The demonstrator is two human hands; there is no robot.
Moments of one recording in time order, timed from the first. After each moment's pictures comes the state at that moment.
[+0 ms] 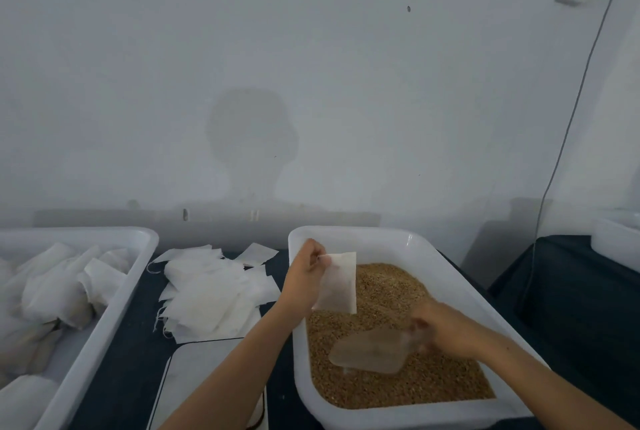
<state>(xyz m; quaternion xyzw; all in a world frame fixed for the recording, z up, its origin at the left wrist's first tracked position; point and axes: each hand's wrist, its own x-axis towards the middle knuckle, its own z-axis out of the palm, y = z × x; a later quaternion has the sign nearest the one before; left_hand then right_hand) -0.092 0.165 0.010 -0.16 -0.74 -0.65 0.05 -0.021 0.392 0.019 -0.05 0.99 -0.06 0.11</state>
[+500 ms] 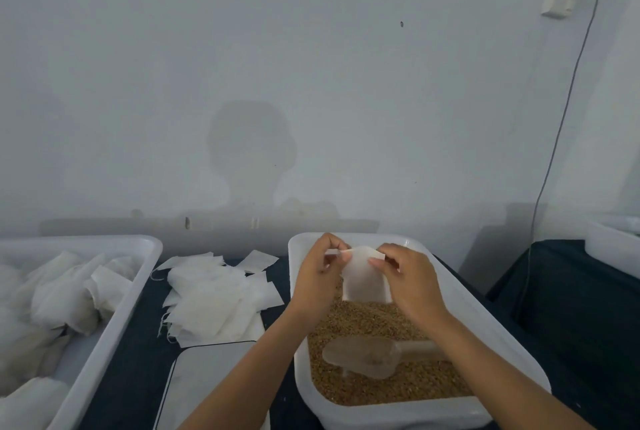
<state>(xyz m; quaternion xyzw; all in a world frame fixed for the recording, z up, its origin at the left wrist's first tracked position) -0.059 0.175 0.037 -0.24 -0.67 -0.70 0.10 -0.032 0.326 0.055 -0.08 0.91 -0.27 -0.30</state>
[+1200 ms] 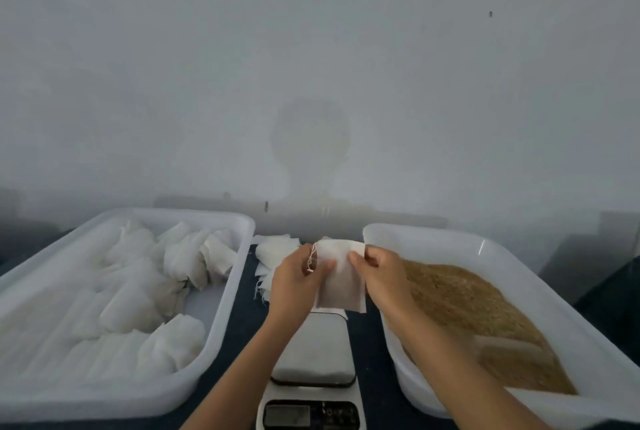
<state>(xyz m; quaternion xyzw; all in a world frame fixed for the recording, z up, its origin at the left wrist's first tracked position) -0.027 0.030 0.008 -0.08 -0.78 -0.58 0.23 -0.035 0.167 0.031 -0.06 0.83 -0.52 -0.17</state>
